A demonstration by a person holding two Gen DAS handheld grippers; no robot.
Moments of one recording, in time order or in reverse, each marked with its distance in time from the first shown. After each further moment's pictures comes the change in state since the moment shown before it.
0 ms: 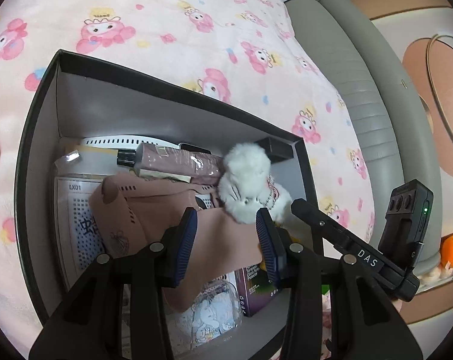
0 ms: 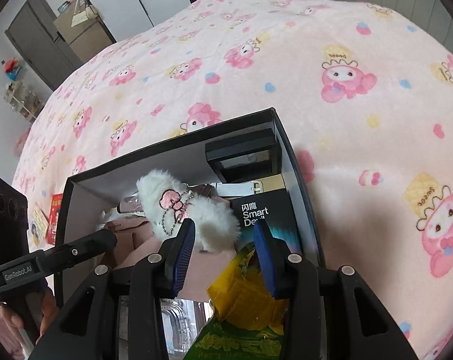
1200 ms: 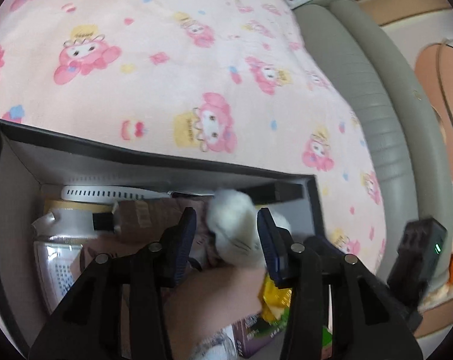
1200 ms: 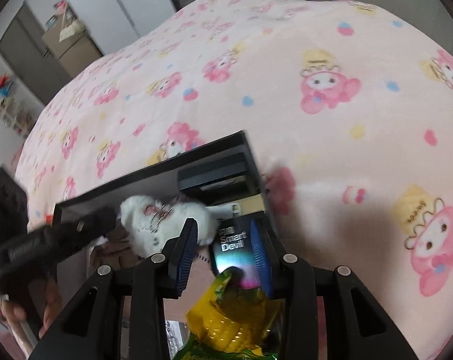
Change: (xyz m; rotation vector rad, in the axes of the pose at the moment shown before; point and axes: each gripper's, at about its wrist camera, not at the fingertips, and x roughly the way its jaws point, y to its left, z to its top) left arm 0.035 -0.010 0.043 -0.013 -0.043 0.065; right arm 0.006 -0.009 0.015 0.028 -0.014 0.000
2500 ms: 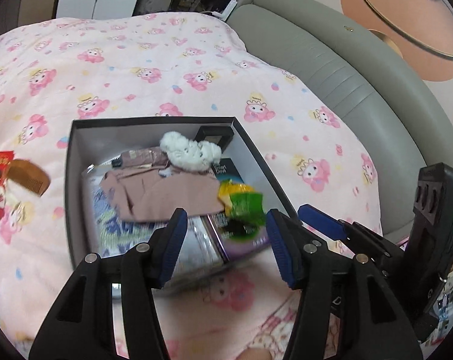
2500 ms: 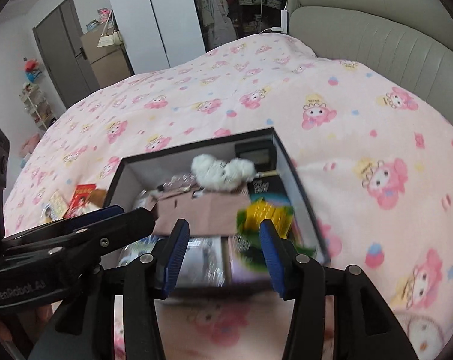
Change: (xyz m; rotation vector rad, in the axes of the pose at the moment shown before) left arm -0.134 -0.099 -0.155 0.382 -0.152 0.118; right arm -0.133 0.059 -0.132 -0.117 -0.234 -0.040
